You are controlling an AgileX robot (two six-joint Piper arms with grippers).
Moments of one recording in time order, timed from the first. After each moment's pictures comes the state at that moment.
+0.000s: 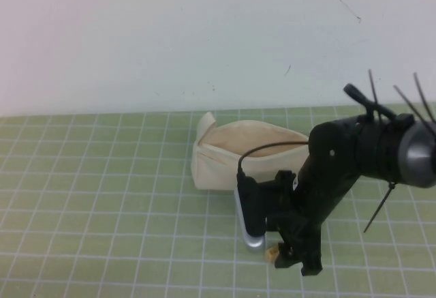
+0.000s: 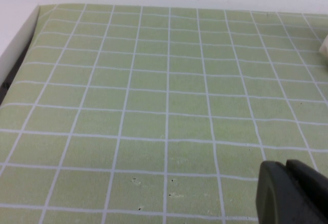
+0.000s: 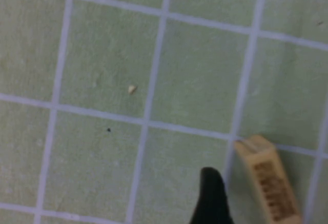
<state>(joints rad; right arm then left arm) 0.60 1.97 -1.31 0.26 0.76 -1.28 -0.07 -0.01 0.02 -0.02 0.37 -0.11</state>
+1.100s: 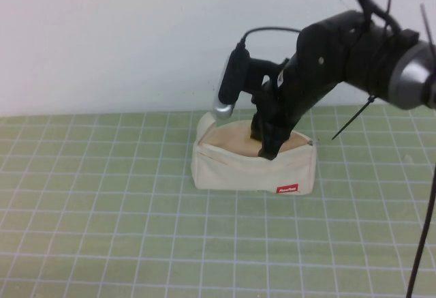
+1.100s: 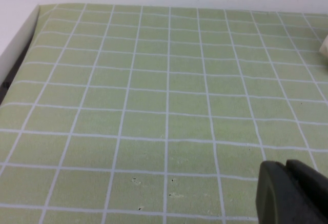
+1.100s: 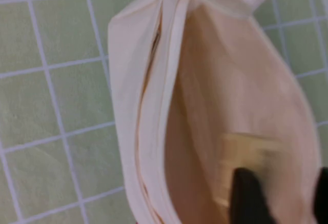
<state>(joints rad) 0.56 2.06 -1.82 0.03 0.84 -0.80 -0.07 -0.01 0.02 -0.02 0.37 -0.11</state>
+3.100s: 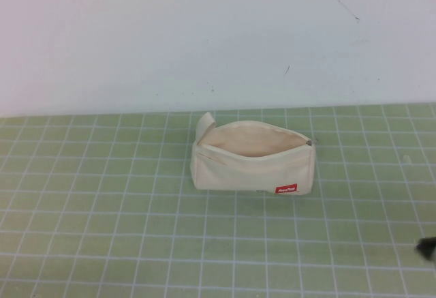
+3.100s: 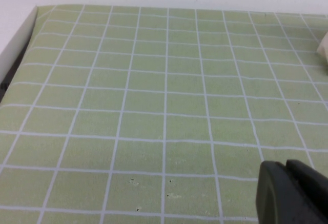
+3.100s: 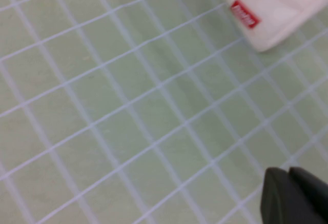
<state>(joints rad) 0.54 0.89 -0.57 0.03 0.51 -0.46 -0.07 -0.01 0.02 -0.02 0.37 -0.11</state>
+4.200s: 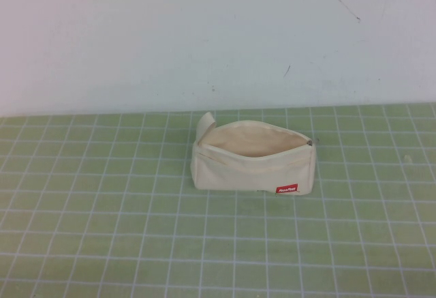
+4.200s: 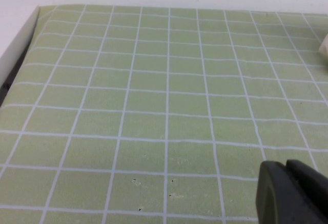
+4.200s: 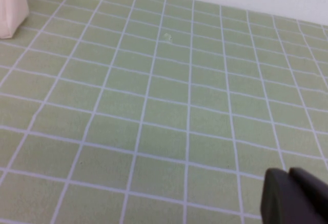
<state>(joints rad) -0.16 -0.01 0.03 0.23 0.42 -0.46 -0.07 -0.01 0.02 -0.02 0.37 -0.11</state>
